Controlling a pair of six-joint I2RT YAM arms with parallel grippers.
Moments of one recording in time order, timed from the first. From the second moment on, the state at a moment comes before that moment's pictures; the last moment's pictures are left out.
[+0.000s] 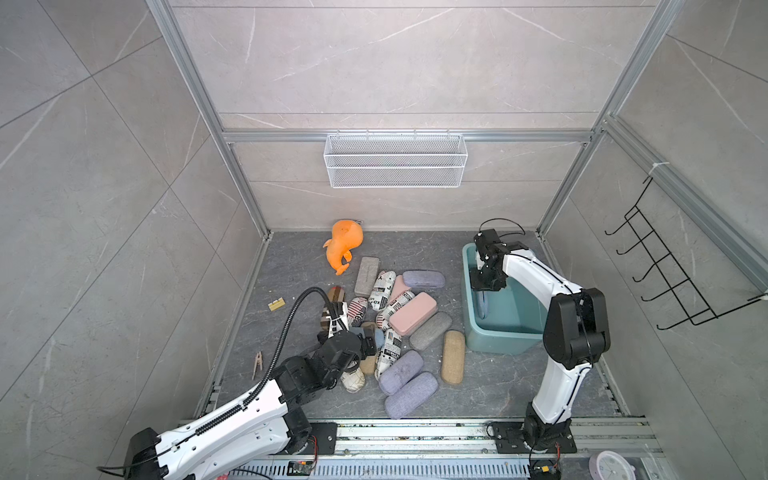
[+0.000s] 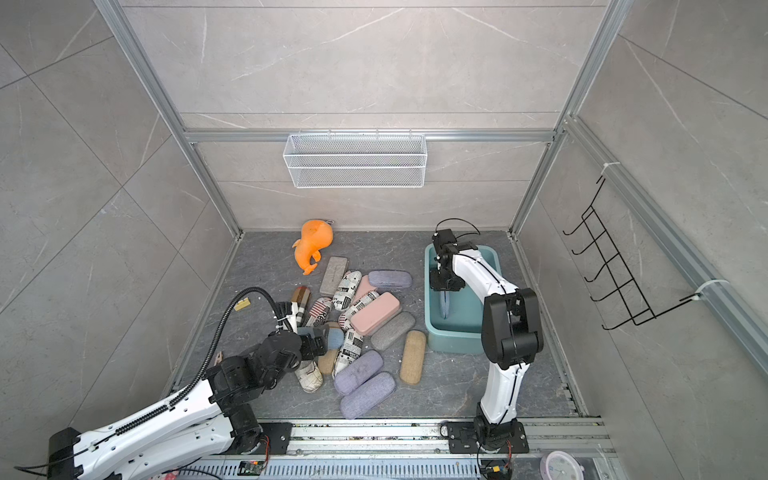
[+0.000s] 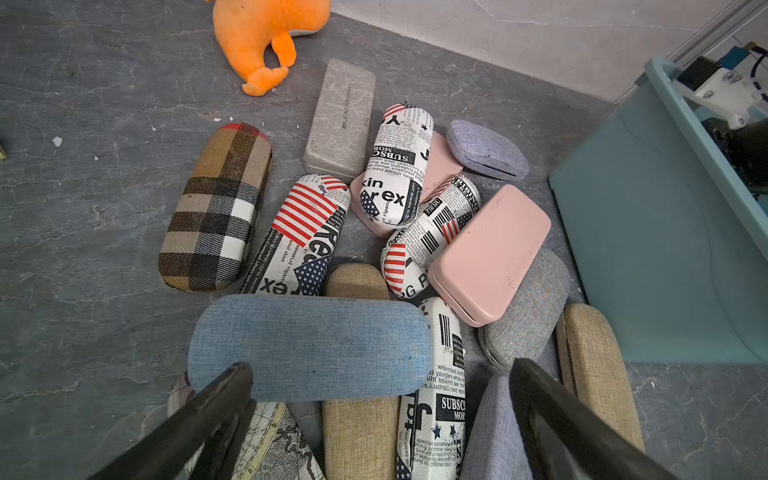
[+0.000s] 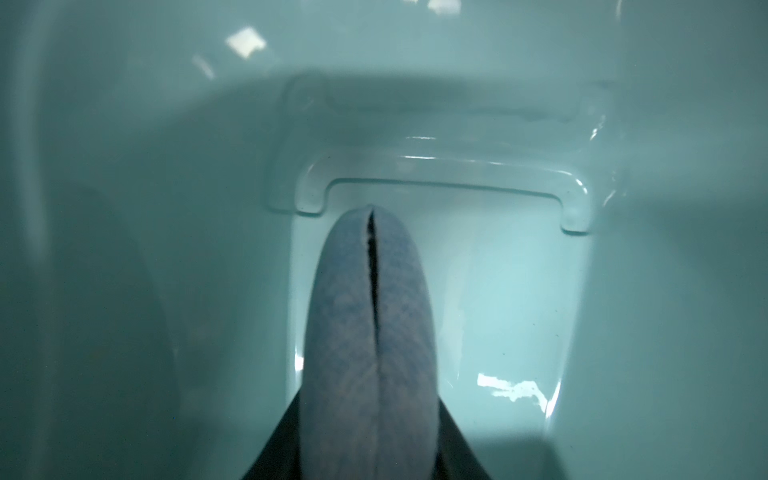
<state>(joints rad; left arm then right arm) -0.96 0.77 0.58 -0.47 -0.53 -0.75 0.21 1.91 1.53 -0.94 0.09 0.19</state>
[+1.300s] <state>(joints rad) -0.83 0.93 0.66 -0.58 -0.43 -0.70 0.40 1.33 1.34 -0.96 0.14 0.24</state>
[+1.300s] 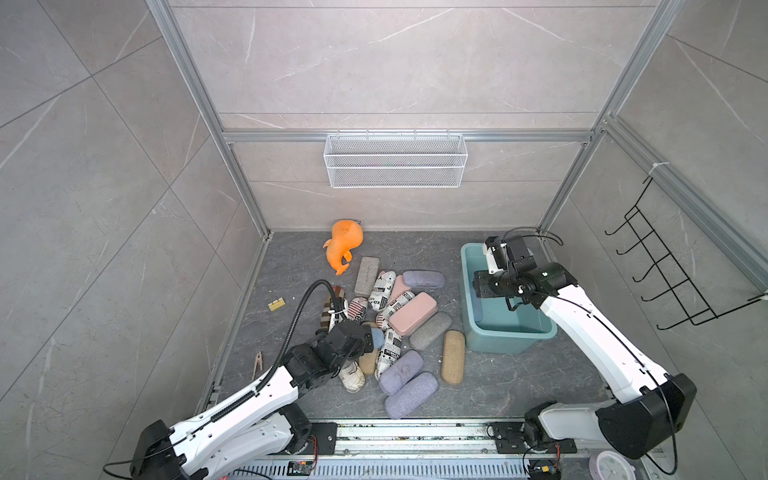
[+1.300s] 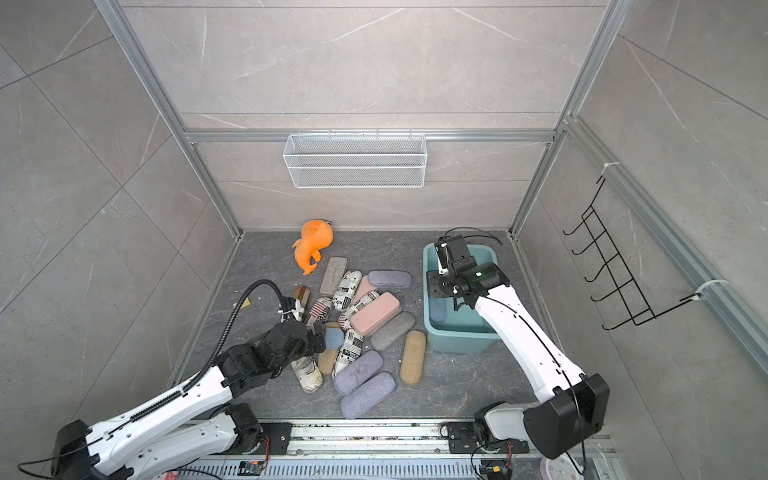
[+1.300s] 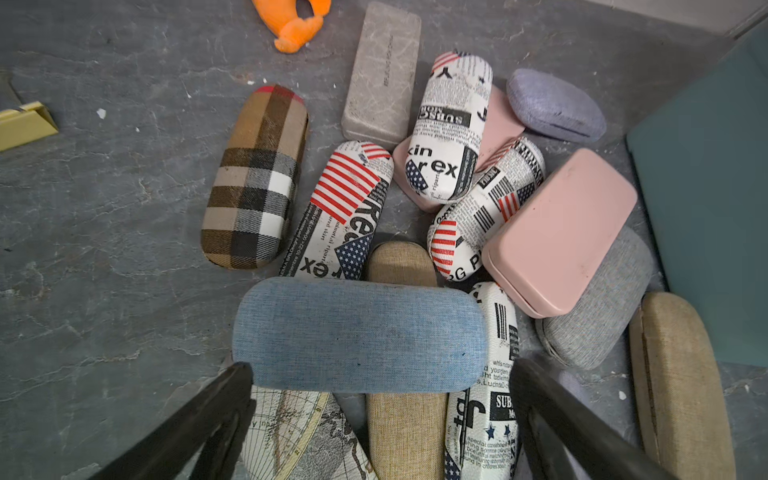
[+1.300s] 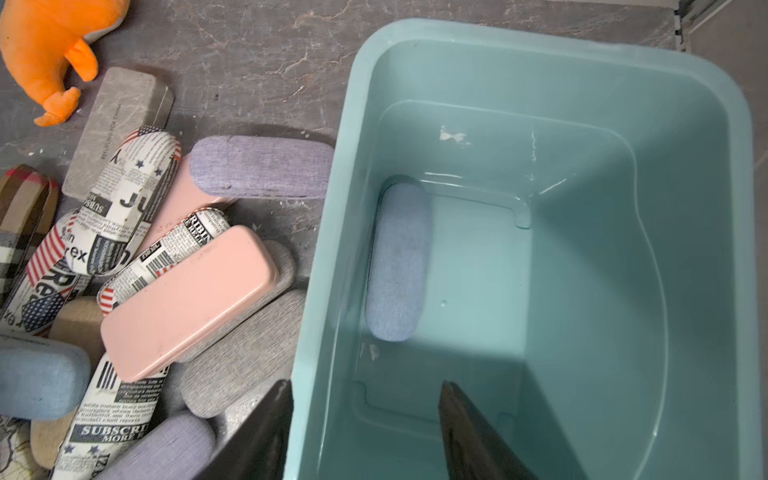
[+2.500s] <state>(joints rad) -0.78 1.82 1.28 -0.65 0.05 -0.16 0.41 1.18 1.21 -0.93 0.09 0.27</state>
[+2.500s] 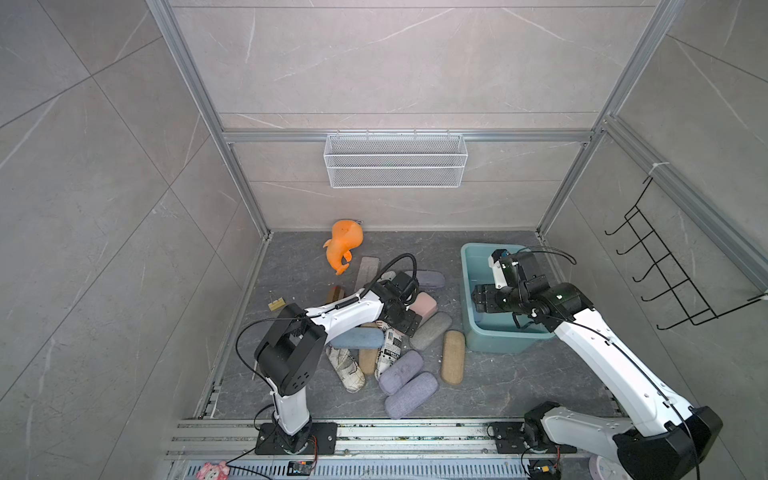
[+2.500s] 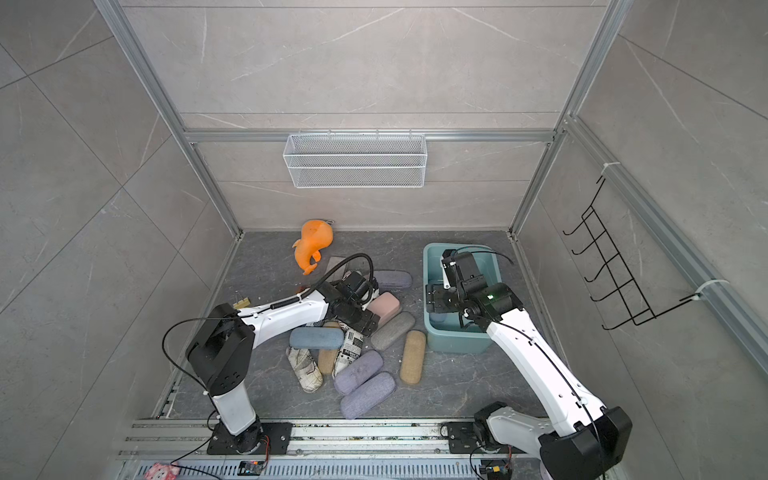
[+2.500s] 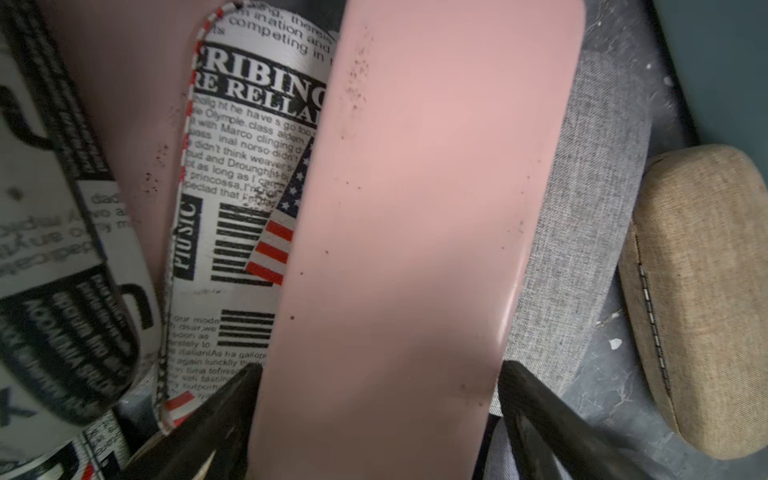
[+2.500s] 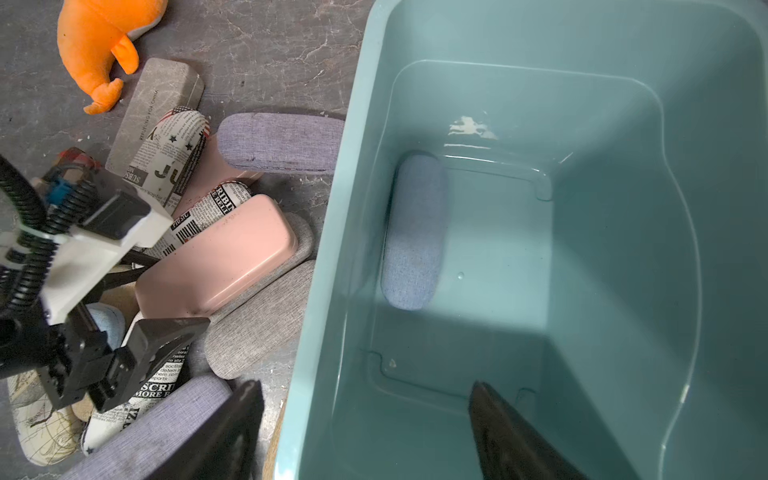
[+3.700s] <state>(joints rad) -0.78 1.12 0.63 0.03 0.09 -0.45 0.59 1.30 1.25 -0.55 -0.15 0.59</state>
